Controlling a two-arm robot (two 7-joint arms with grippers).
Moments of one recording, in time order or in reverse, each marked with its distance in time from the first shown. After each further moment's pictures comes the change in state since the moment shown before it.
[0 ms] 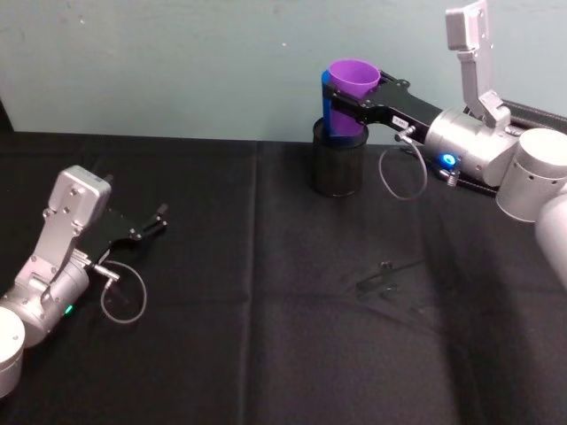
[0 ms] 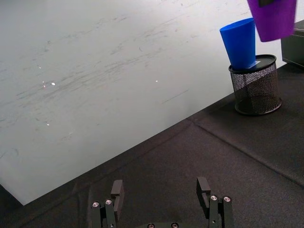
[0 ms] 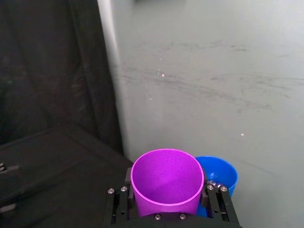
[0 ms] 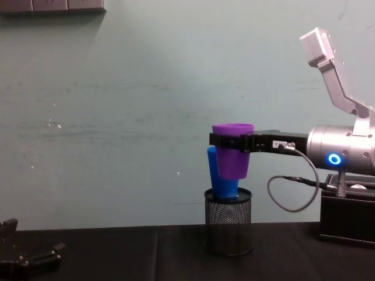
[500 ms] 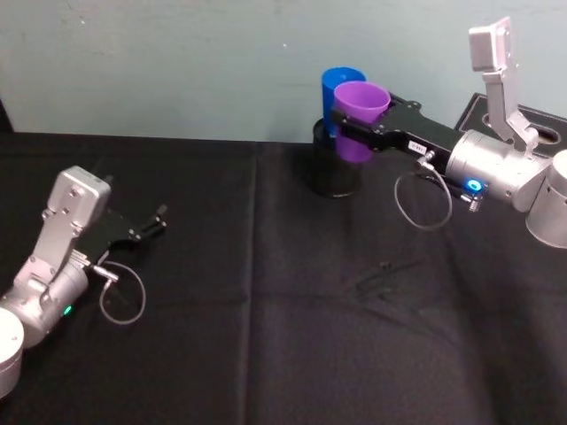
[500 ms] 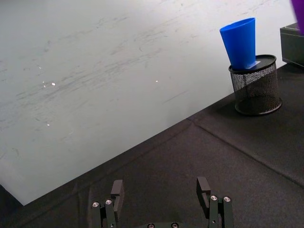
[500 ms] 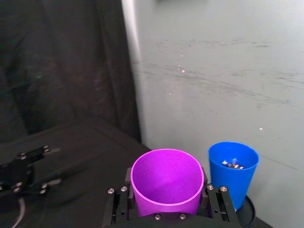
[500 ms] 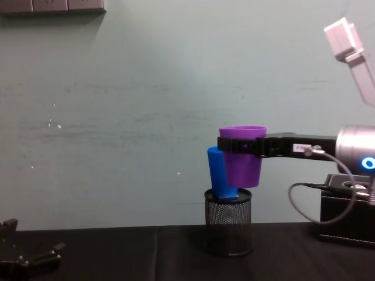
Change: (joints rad) left arm 0.000 0.000 0.000 0.000 0.000 0.000 0.000; right arm -0.177 0.121 -0.013 -0.338 0.062 0.141 0.024
